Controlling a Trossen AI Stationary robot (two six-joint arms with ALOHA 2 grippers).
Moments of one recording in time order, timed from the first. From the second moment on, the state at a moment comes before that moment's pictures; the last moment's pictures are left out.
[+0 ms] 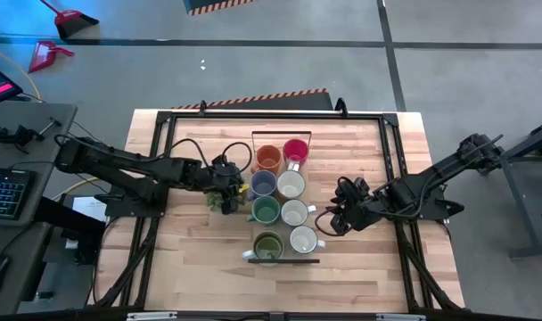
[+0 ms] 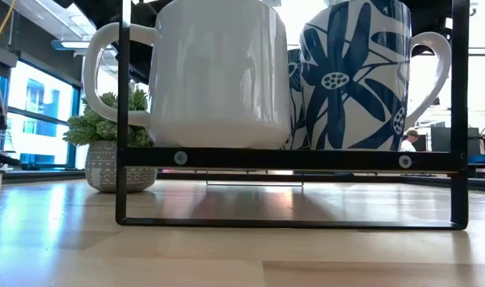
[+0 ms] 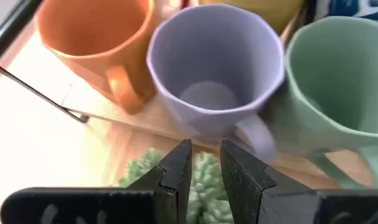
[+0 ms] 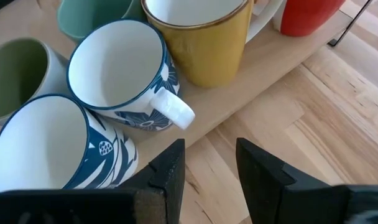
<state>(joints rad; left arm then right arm) -0.08 1.25 0.82 -0.39 -0.27 -0.24 0.48 1.19 0.95 -0.77 0.50 0.99</state>
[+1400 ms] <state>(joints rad) -0.06 1.36 0.82 -0.27 -0.24 -0.22 0.48 1.19 0.95 -0.72 0.53 0.96</state>
